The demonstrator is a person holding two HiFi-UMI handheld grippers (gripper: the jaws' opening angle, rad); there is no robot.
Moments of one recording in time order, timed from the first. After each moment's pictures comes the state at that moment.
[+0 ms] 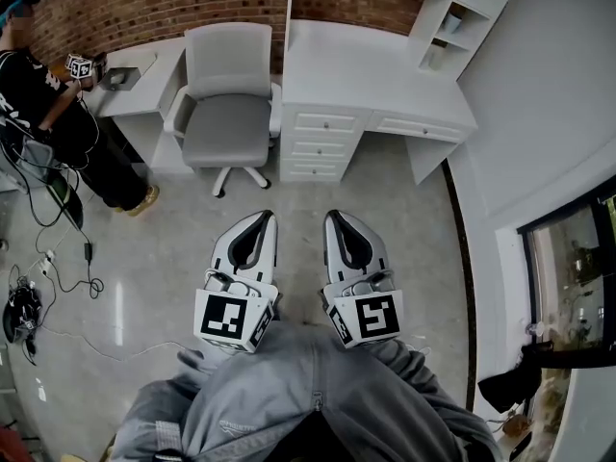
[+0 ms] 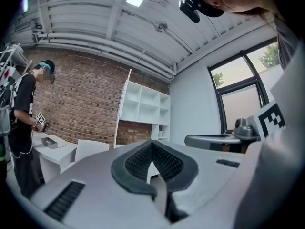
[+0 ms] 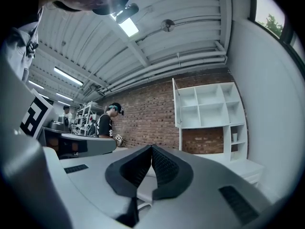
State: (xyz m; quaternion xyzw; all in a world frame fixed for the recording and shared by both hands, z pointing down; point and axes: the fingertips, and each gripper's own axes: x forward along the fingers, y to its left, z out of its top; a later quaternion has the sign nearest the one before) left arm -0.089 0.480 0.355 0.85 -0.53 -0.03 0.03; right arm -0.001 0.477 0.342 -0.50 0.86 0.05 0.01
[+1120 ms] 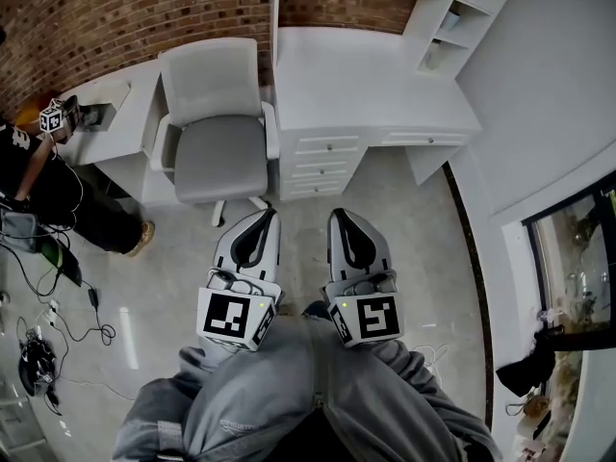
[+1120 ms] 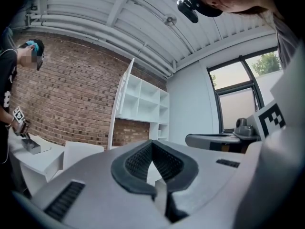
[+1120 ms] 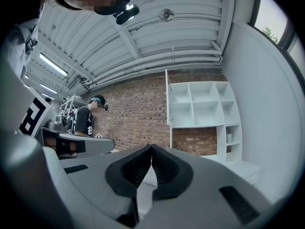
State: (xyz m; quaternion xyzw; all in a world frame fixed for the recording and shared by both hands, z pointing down) left arm -0.149 0.309 0.365 0.88 -0.47 -0.03 0.03; right arm -0.059 0.317 0.351 -0.57 0.82 0.05 0.01
